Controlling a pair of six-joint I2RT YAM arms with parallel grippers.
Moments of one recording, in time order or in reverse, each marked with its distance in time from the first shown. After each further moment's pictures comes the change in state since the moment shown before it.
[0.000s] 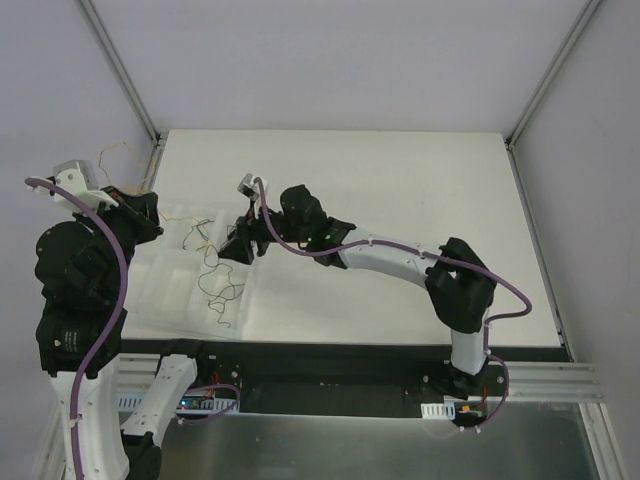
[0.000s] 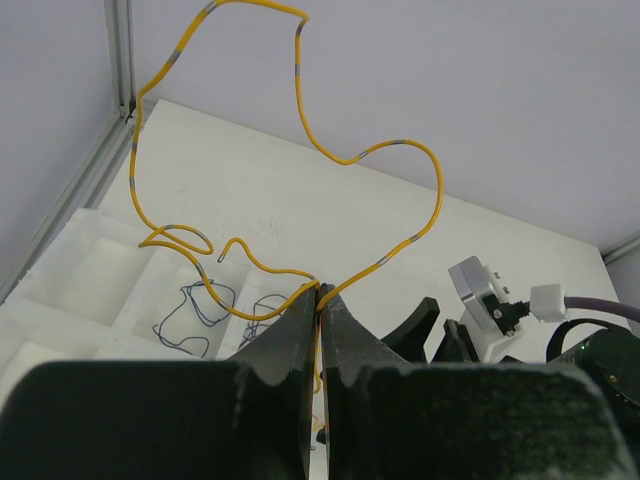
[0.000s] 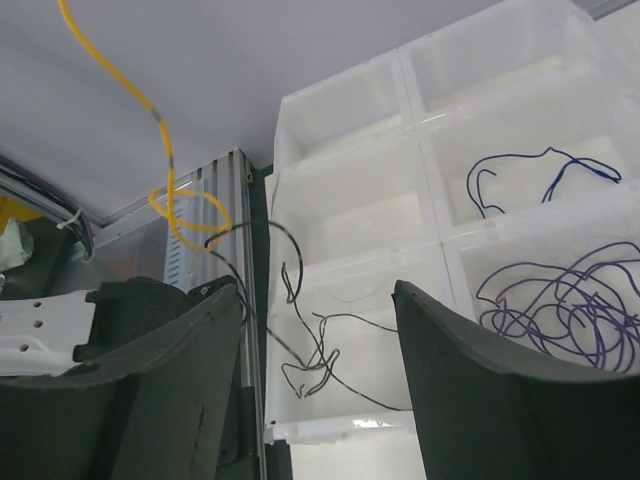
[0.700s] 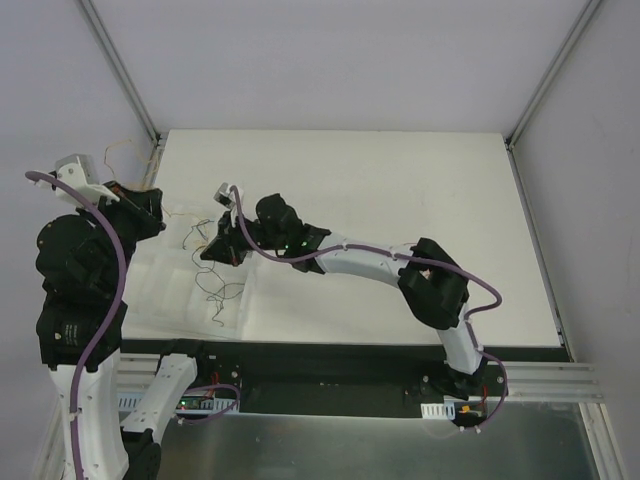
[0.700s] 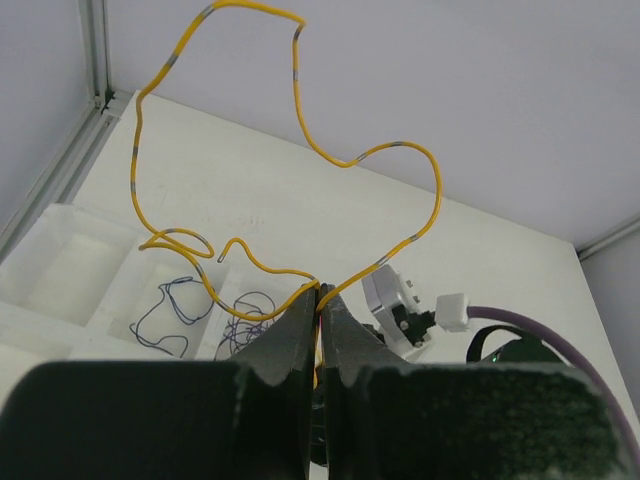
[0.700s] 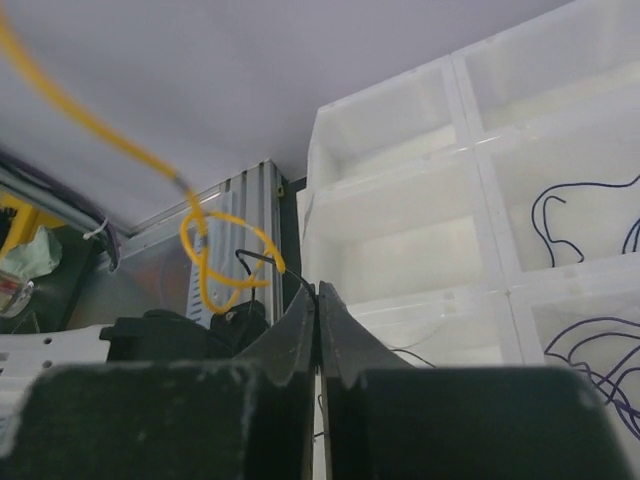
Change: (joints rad) left arm 0.000 0.018 0.010 0.004 0.037 -0.032; right arm 0.058 0.157 0.159 0.040 -0.034 0.059
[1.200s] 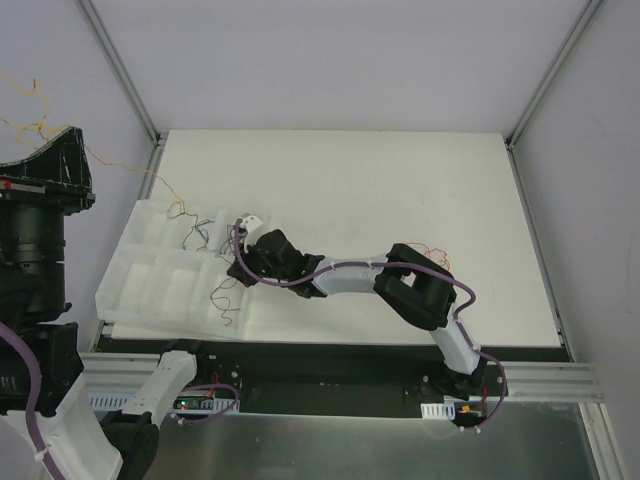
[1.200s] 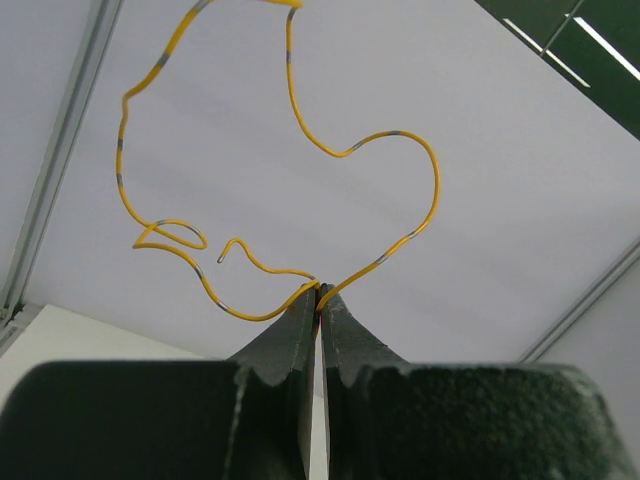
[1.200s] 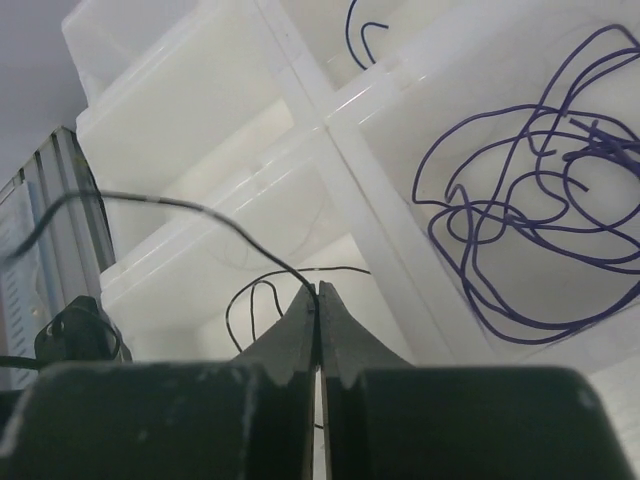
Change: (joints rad) left arm 0.000 0.158 0.510 0.132 -0.069 -0.144; right arm 0.057 0.081 -0.225 0.082 0.414 0.046
